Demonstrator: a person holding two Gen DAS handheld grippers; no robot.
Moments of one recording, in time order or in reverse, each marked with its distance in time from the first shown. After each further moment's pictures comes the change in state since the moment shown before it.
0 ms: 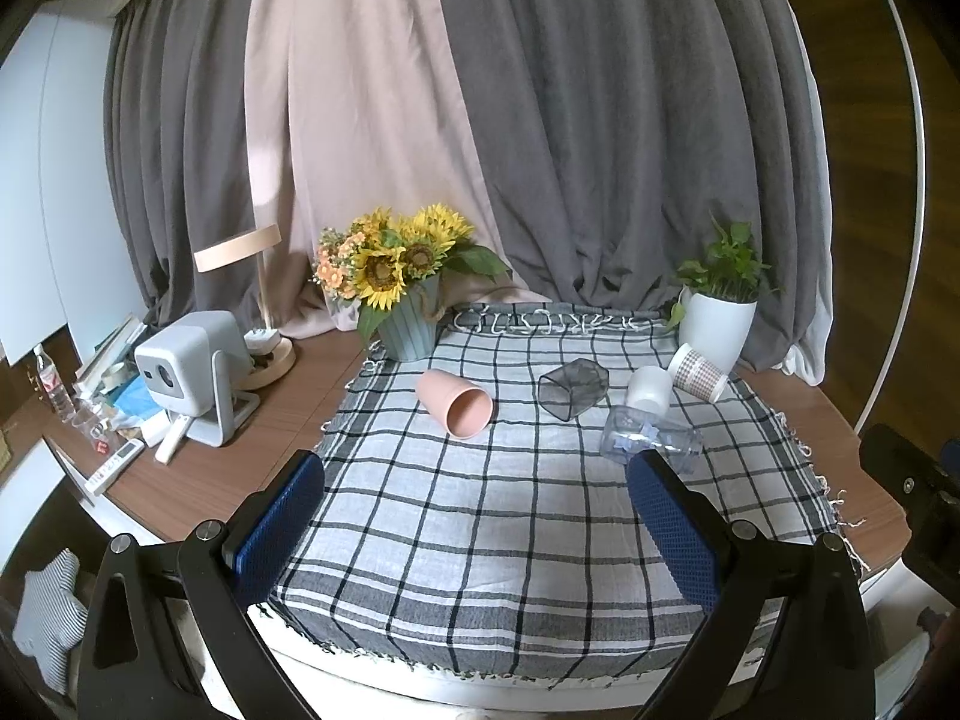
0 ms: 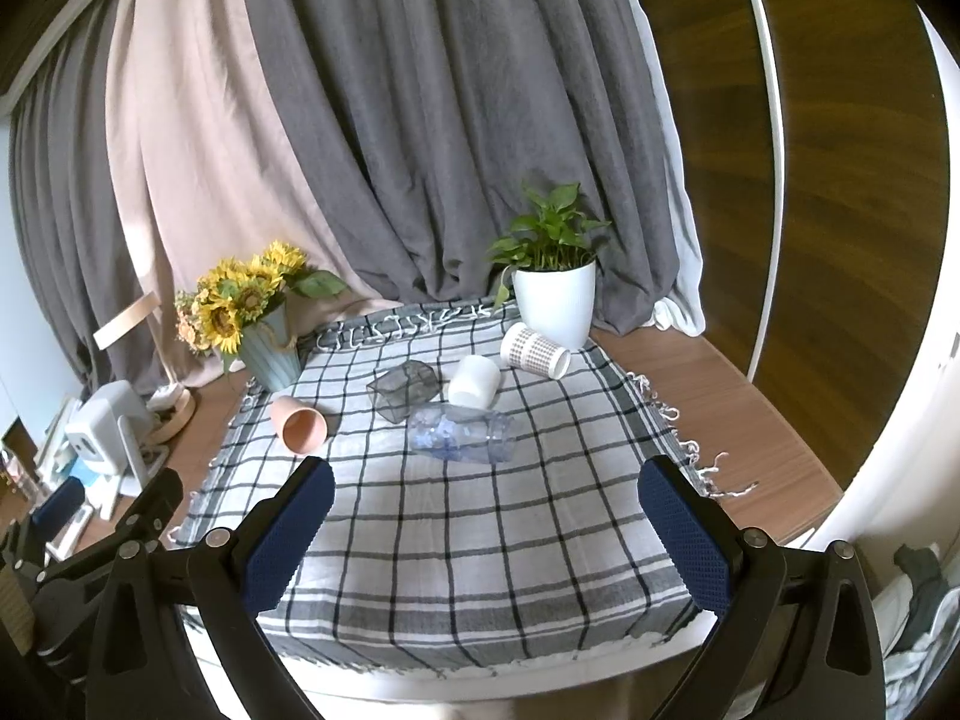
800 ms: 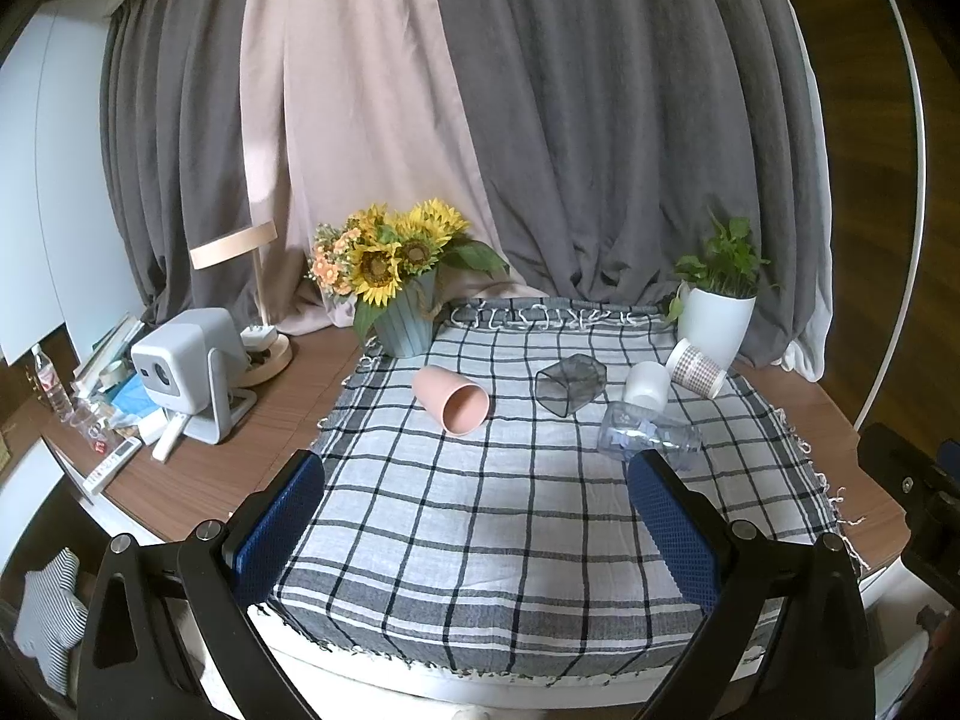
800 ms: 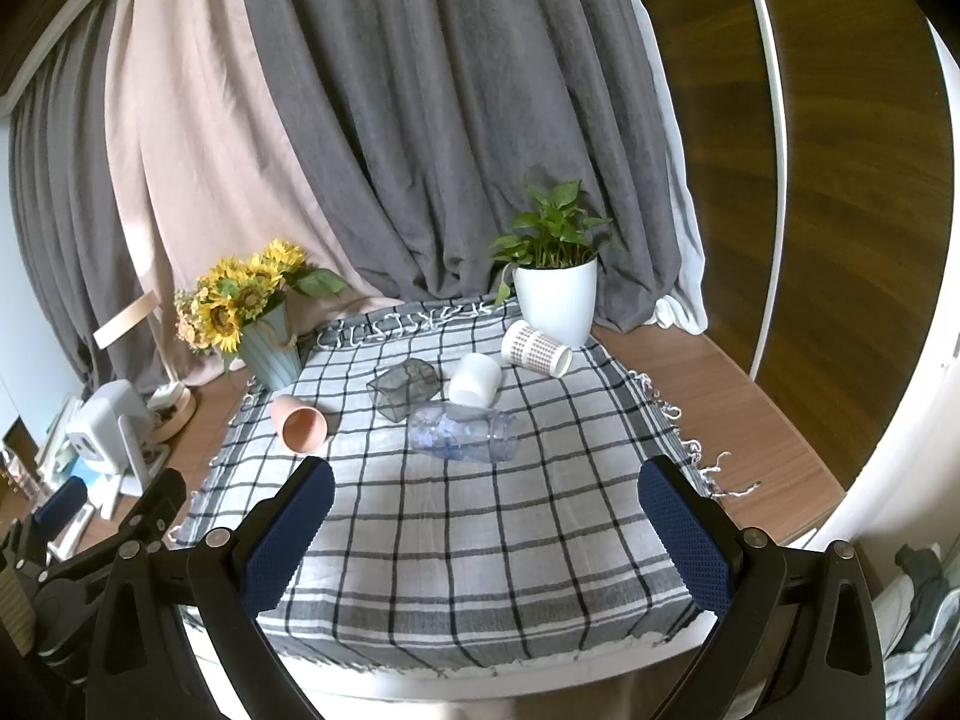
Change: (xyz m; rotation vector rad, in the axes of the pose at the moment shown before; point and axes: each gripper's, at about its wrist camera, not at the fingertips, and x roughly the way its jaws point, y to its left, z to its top) left arm 0.004 0.000 -0.003 -0.001 0.009 -0.003; right arm 0.002 0.004 -0.004 -0.001 0.004 0.003
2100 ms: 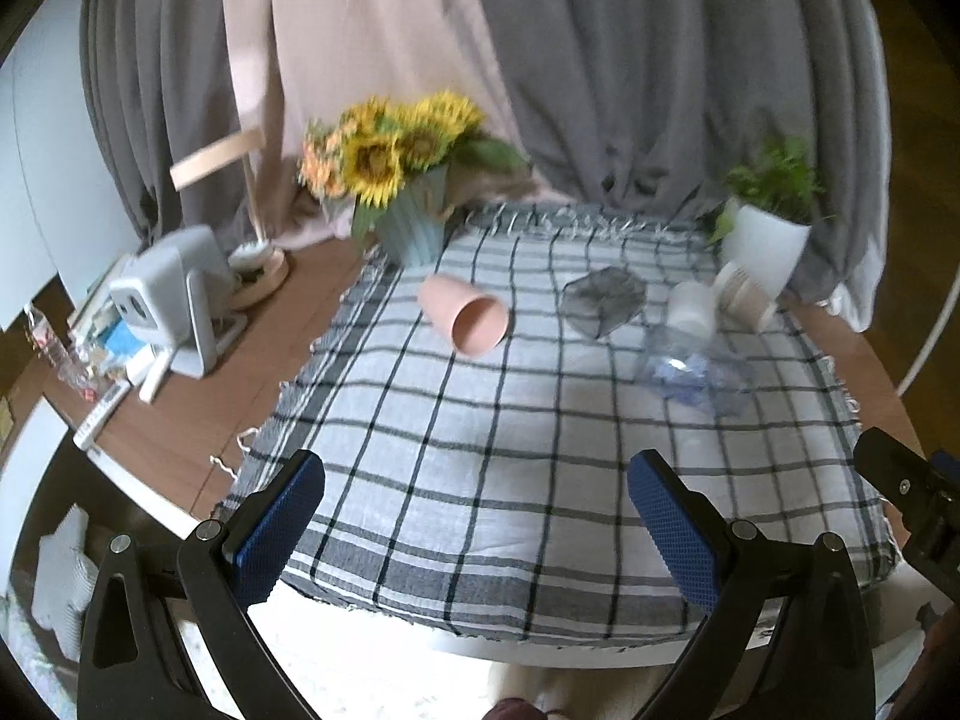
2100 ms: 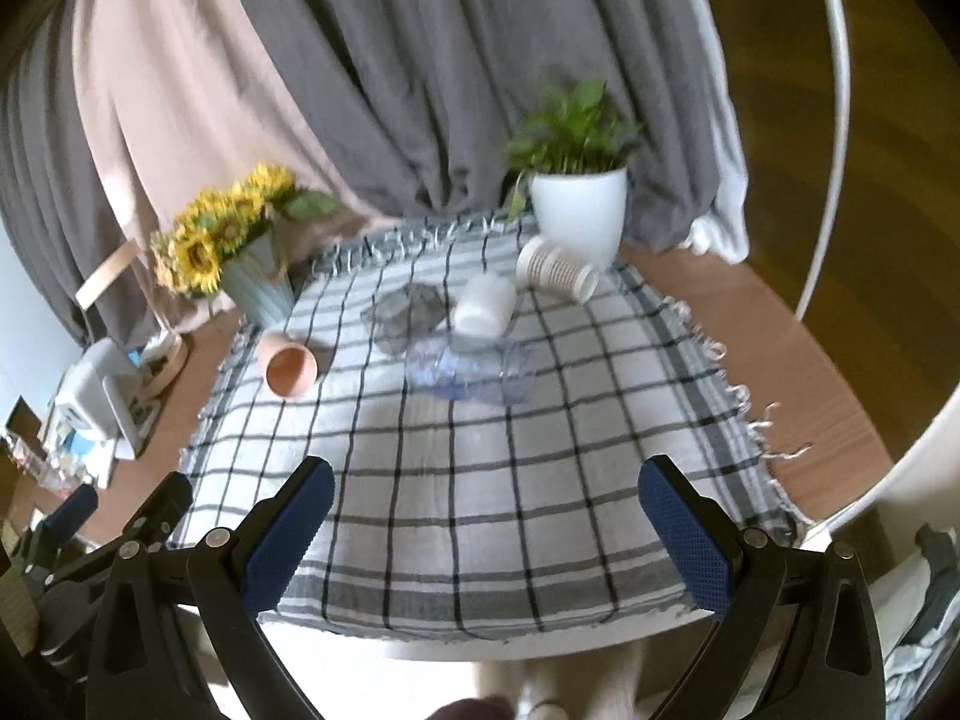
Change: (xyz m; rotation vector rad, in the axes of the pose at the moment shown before) left arm 0.089 0.005 -0.015 -0.018 0.256 0.052; right arm 0.091 0.003 -0.015 0.013 0.225 0.042
